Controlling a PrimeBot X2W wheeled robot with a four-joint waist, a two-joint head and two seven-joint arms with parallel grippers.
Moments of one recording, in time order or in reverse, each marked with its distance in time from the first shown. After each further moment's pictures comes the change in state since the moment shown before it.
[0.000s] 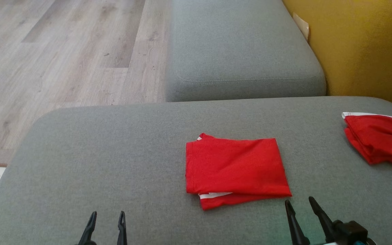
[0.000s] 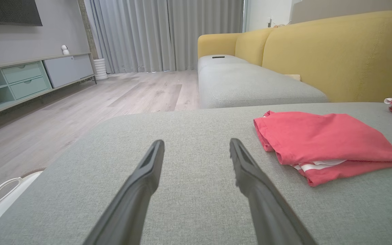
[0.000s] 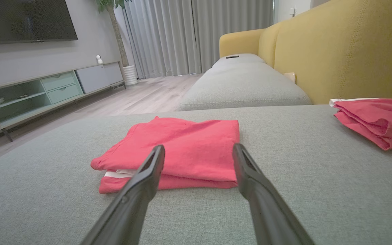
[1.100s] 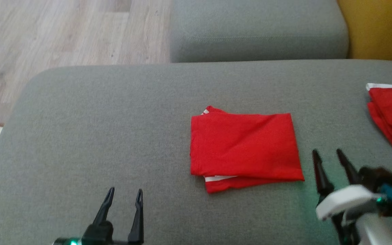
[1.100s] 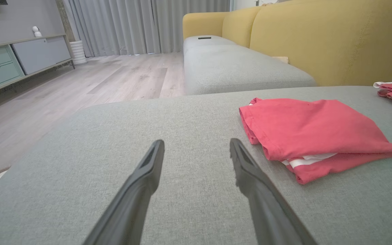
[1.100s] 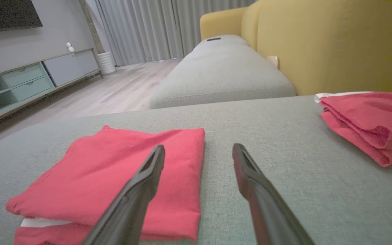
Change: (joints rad) left arm -0.086 -0.012 -0.068 -0.016 0.016 -0.019 0.000; right arm -0.259 -0.073 -0.073 0.151 0.079 0.000 0.018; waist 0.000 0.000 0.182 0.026
